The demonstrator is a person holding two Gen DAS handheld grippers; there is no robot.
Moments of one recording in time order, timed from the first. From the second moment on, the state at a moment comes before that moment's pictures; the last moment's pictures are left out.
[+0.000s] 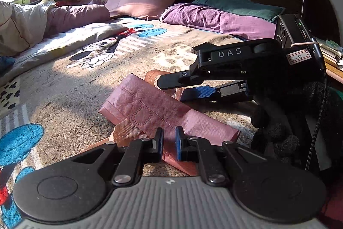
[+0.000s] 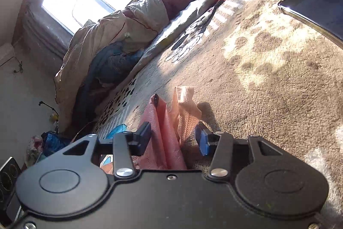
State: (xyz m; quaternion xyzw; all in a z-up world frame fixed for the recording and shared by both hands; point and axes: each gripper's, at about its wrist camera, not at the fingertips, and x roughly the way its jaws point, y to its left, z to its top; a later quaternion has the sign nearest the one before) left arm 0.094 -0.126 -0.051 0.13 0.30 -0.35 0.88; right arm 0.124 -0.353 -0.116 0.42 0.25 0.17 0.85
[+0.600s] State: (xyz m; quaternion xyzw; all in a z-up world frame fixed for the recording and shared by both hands) left arm 0.095 -0.127 -0.053 0.13 0.31 -0.34 0.88; right arm 0.166 -0.377 -0.142 0.50 0.23 0.33 0.77
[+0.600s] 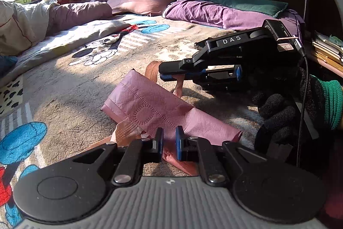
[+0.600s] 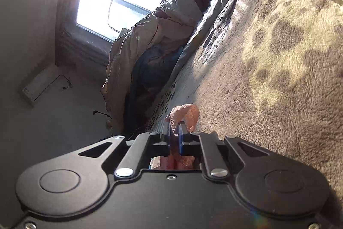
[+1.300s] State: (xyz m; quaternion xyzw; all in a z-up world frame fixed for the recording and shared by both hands) left arm 0.080 -0.176 -0.051 0.33 0.31 -0.29 0.84; right arm 0.172 -0.372 -0.133 0.51 0.18 0.48 0.69
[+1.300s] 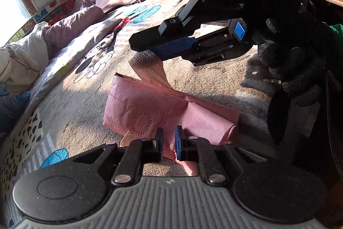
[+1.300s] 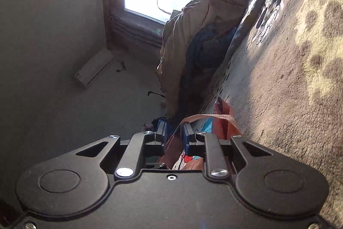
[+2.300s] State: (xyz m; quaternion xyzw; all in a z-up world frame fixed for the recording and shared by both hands) left arm 0.107 -0.198 -0.048 0.30 0.32 -0.35 0.83; right arm 0.145 -0.393 -0.150 0.56 0.16 0.47 0.66
